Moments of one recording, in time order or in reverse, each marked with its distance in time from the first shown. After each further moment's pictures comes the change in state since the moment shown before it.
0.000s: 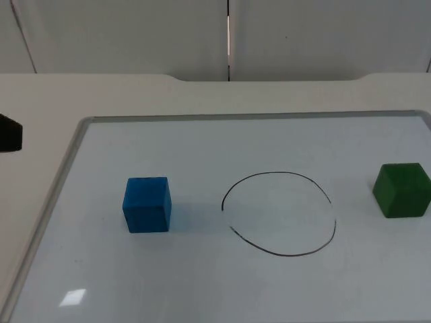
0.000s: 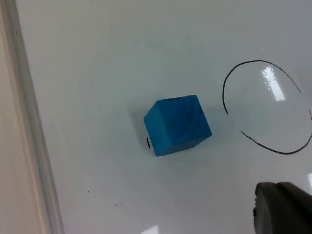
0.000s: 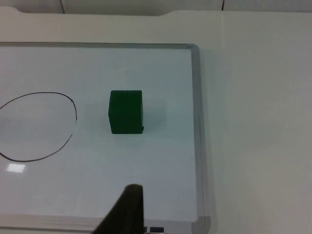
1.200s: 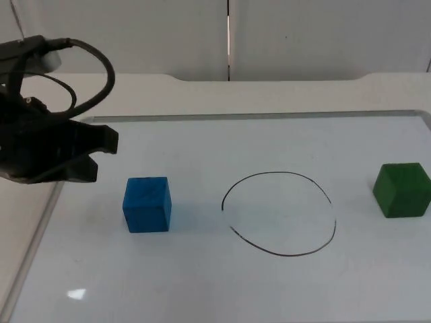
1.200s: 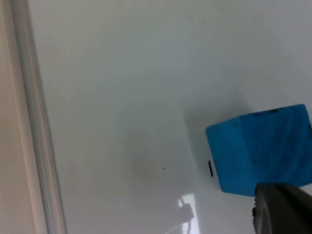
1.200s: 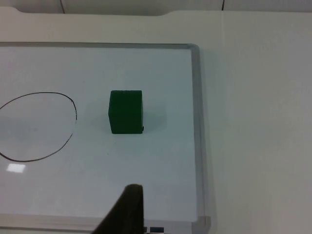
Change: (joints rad) right arm 0.000 0.000 0.000 0.000 0.000 0.000; left arm -0.215 0.581 -0.136 -0.164 -0.374 0.111
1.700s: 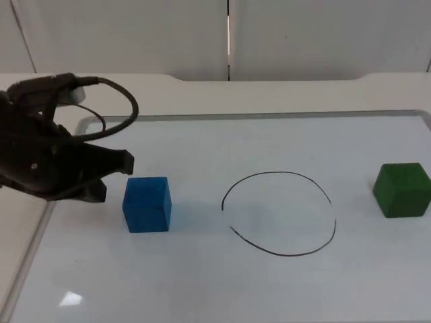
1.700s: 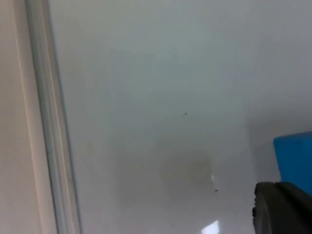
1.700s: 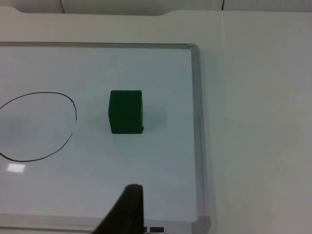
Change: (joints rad) right arm 0.000 0.000 0.000 0.000 0.000 0.000; left arm 0.000 0.232 -0.097 -0.008 -0.061 0.000
